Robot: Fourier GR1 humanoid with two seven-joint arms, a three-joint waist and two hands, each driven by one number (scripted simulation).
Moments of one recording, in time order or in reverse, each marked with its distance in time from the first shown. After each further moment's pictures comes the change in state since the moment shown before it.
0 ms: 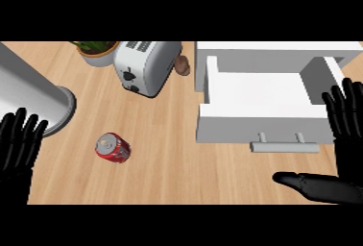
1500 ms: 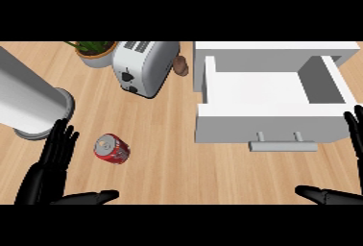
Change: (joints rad) left arm 0.023 -0.086 -0.057 0.202 -0.128 0.070 0.044; right arm 0.126 -0.001 -0.103 -0.057 -0.063 0.054 0.044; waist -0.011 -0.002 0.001
